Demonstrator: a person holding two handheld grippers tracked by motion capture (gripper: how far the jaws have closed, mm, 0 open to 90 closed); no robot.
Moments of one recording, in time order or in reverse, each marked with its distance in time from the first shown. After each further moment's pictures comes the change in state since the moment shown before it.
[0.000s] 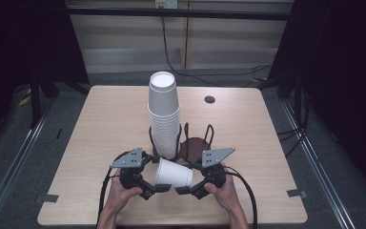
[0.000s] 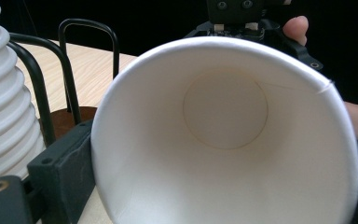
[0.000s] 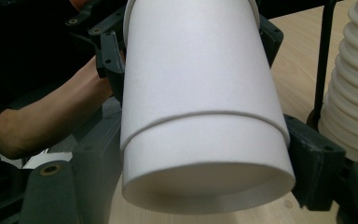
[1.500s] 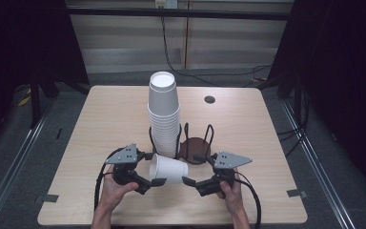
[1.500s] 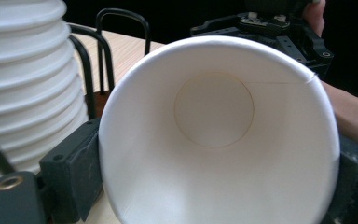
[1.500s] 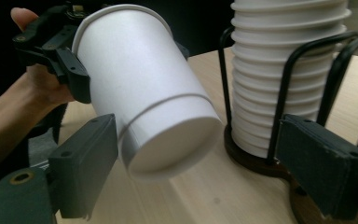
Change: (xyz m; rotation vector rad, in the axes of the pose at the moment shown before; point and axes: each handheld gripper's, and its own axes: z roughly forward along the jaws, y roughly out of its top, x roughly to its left) left arm 0.004 0.007 -0.017 0.066 0.104 -0.021; right arm 0.009 -0.016 -0.020 -0.177 -0.318 0.004
